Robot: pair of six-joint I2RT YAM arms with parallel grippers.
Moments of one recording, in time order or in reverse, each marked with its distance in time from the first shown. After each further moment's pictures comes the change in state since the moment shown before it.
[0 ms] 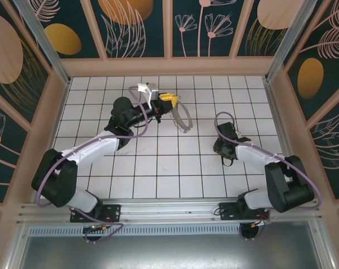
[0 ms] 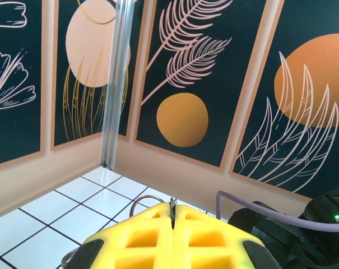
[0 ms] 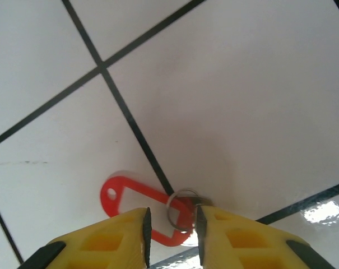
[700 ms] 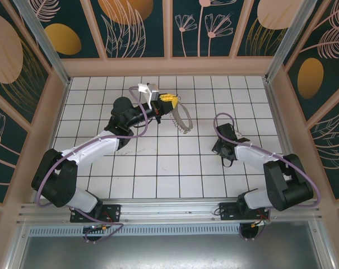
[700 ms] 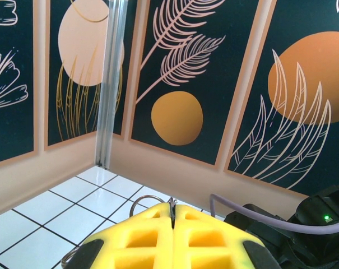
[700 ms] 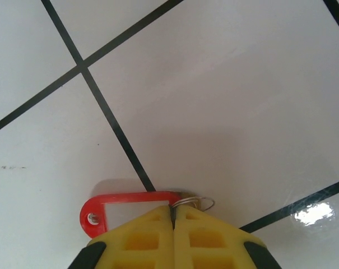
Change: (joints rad) left arm 0.000 0.000 0.000 0.000 0.022 0.000; right arm 0.005 0.012 -0.011 0.014 0.029 -0.001
